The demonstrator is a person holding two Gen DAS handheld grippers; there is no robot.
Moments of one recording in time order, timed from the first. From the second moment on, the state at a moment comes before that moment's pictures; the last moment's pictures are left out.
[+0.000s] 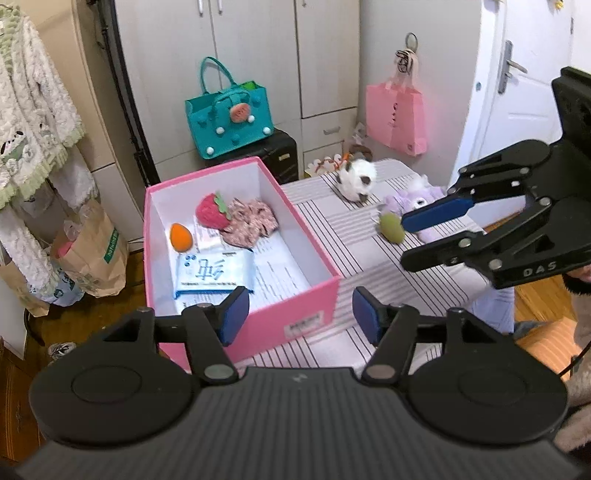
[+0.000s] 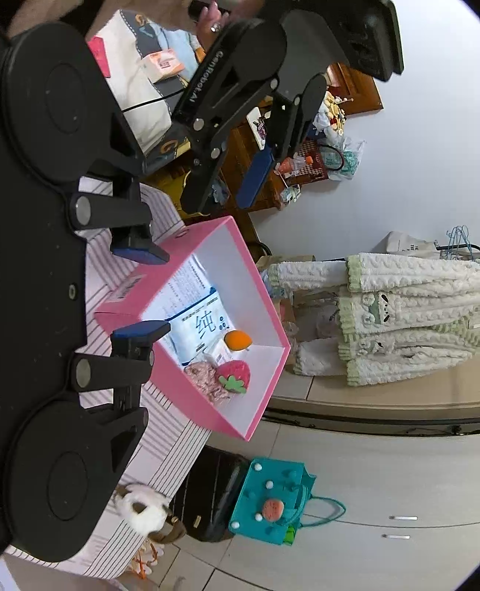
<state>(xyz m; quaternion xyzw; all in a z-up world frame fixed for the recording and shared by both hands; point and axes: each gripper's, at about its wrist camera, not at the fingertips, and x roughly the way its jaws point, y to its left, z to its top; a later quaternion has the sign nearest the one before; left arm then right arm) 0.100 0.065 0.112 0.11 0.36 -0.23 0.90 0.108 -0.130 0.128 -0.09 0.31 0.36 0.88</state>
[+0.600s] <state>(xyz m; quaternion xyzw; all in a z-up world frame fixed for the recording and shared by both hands) 0.081 0.017 0.052 0.12 0.41 -0.30 0.86 0.056 -0.195 0.076 -0.05 0.35 0.31 0.88</state>
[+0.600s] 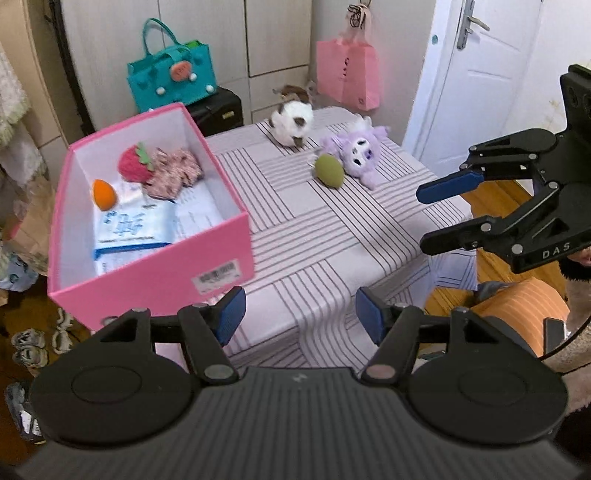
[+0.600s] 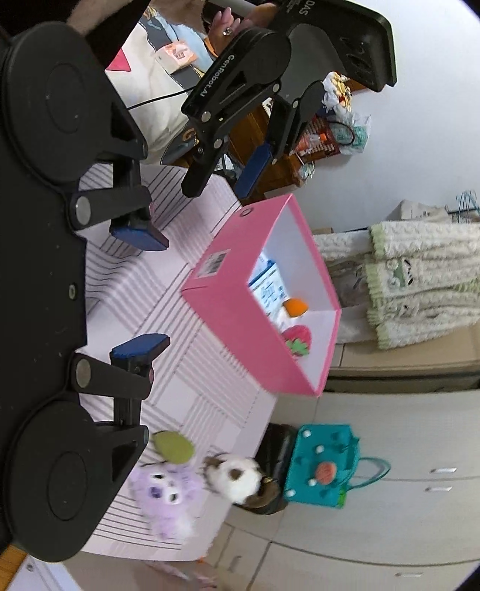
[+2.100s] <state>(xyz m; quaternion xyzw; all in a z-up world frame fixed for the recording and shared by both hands) 0.198 -0.139 -0.058 0.03 0.32 -0.27 0.91 0.127 -0.306 -0.056 -0.06 0.29 0.16 0.94</state>
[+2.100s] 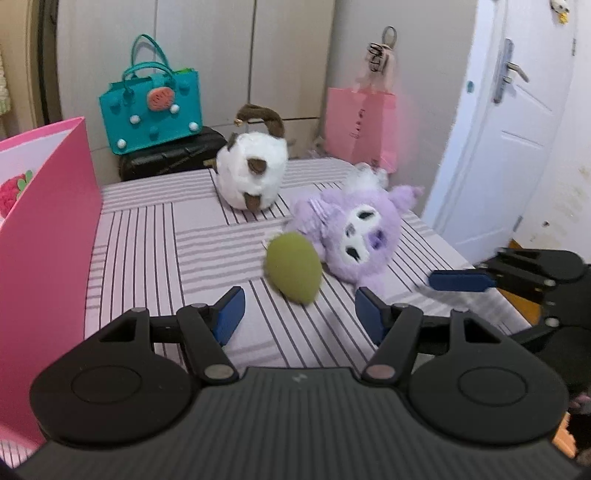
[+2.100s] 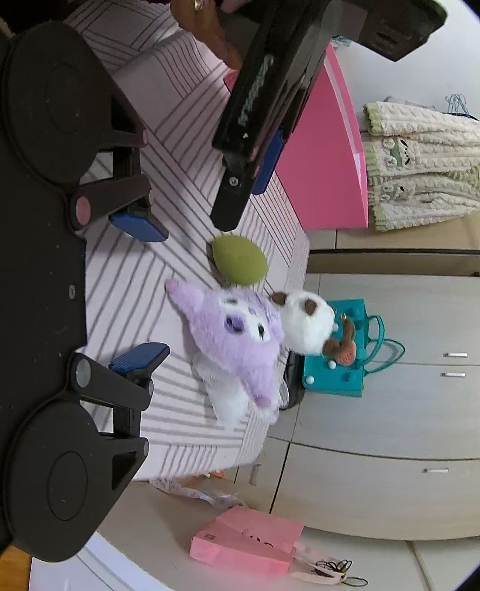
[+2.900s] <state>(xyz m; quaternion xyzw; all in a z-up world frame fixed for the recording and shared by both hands) 0.250 -0.154 -0.078 -0.03 0.35 -0.26 0.90 0.220 -0.370 -0.064 -0.08 0.30 0.18 0.93</state>
